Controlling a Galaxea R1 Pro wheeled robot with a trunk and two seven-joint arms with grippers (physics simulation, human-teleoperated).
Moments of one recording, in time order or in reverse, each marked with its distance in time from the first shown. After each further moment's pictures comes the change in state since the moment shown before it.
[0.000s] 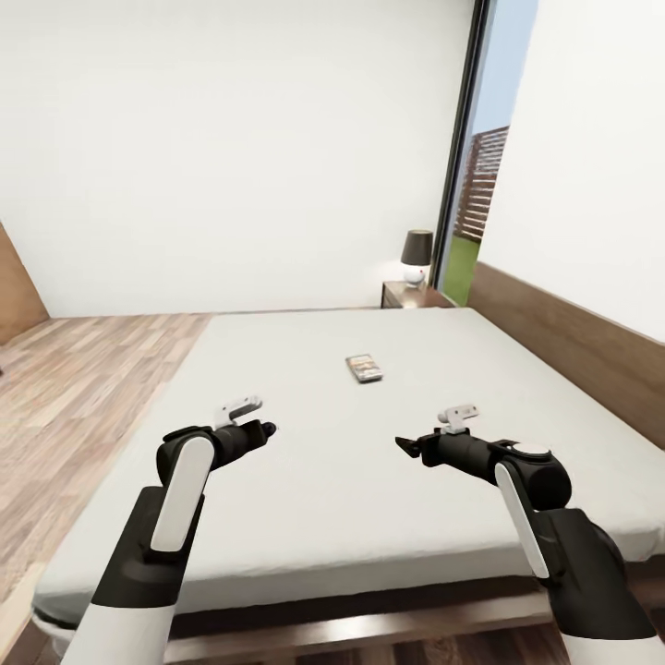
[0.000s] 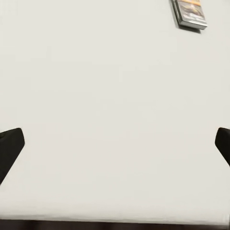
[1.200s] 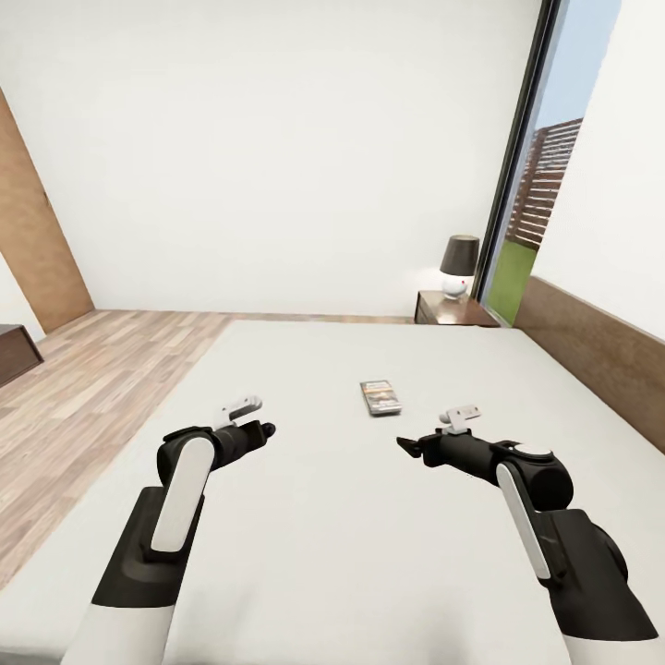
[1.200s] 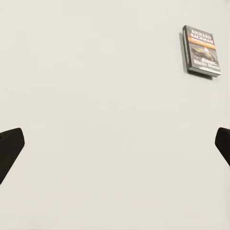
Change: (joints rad) left arm 0.000 0.000 0.000 0.003 -0.002 0.001 0.003; right arm 0.003 0.000 -0.008 0.000 0.000 -0.001 0.000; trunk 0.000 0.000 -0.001
